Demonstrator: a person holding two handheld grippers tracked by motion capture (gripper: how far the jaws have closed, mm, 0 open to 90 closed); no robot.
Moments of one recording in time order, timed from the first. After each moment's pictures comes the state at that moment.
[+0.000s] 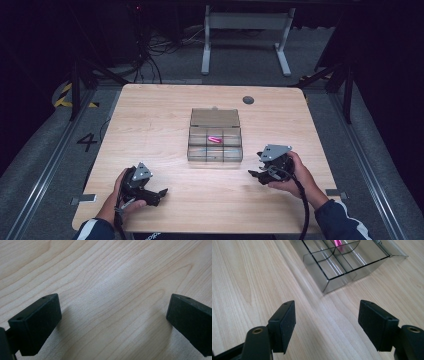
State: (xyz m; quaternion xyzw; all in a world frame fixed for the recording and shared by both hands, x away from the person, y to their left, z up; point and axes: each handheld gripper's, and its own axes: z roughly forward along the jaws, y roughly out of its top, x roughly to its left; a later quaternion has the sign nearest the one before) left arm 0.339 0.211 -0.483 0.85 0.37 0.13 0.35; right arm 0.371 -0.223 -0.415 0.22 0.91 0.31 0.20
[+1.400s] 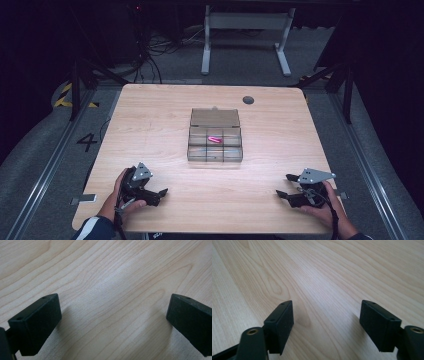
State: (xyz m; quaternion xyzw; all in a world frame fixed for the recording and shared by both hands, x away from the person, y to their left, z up) left arm 0.339 0.211 -0.483 0.85 0.37 0.13 0.35; right arm 0.315 -0.325 -0.469 0.33 0.85 0.37 0.16
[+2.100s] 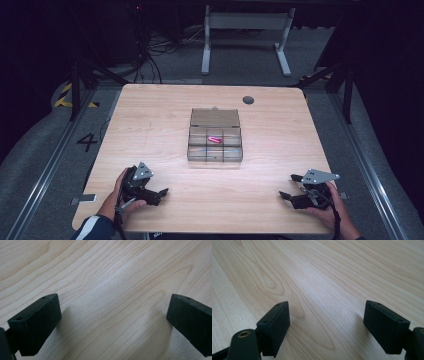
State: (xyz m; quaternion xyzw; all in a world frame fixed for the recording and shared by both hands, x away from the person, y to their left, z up) left arm 0.340 0.210 -0.483 0.85 0.37 0.13 0.35; right arm 0.313 -0.331 -0.470 0.34 0.85 0.37 0.17
